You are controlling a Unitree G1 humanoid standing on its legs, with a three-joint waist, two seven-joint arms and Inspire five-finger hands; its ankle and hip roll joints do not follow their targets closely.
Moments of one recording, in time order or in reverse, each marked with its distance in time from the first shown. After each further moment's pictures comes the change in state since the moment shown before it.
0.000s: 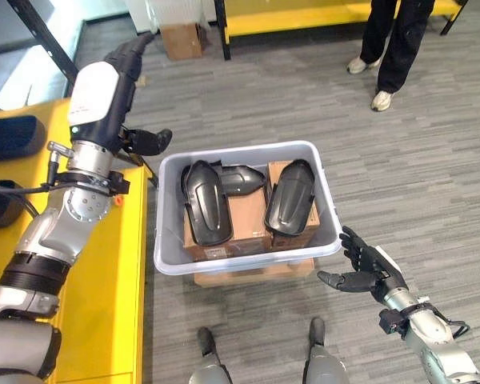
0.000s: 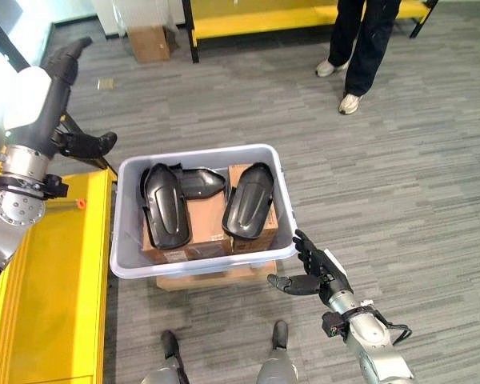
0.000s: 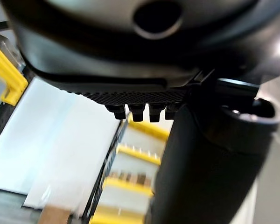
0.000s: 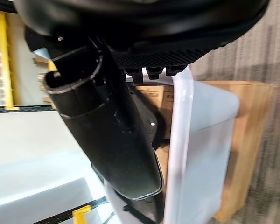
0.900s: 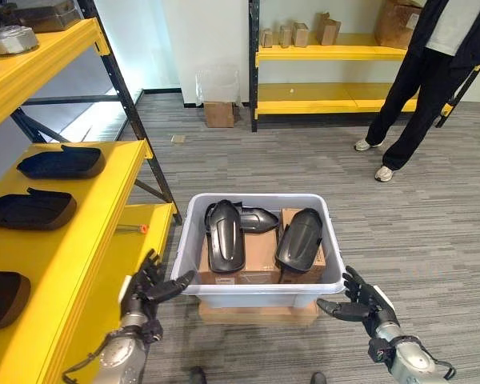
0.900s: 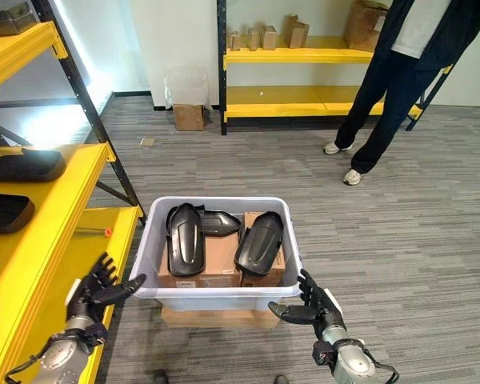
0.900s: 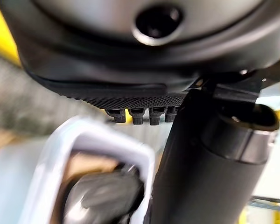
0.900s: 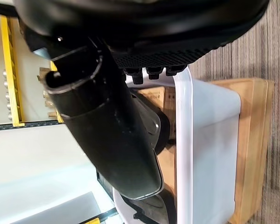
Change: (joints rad) left arm 0.732 -0.541 0.310 0.042 -0.819 0.080 -0.276; right arm 0.098 0.151 -0.008 0.162 -0.004 0.032 -0.059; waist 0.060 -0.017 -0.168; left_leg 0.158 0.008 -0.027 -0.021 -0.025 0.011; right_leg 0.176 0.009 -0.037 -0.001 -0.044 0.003
